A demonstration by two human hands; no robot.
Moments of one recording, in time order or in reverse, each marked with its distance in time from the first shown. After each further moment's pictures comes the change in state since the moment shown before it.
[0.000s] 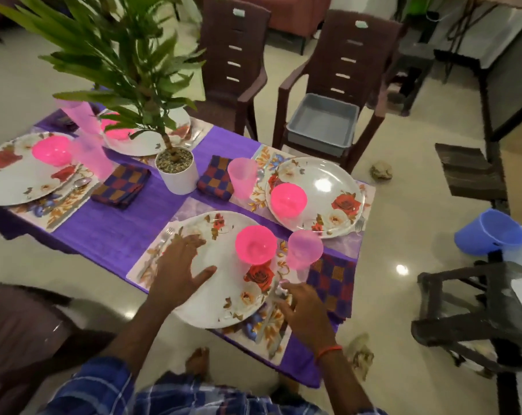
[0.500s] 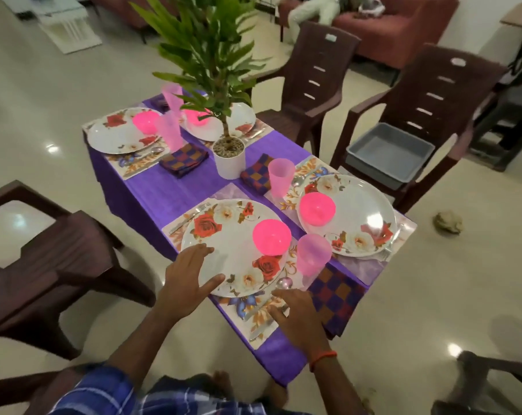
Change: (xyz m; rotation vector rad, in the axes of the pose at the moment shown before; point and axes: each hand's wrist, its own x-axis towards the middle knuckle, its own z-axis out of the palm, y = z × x) left_hand -0.109 0.092 0.018 -0.030 0.196 -0.353; right_hand -0.009 0.018 -0.036 0.015 -0.248 -0.365
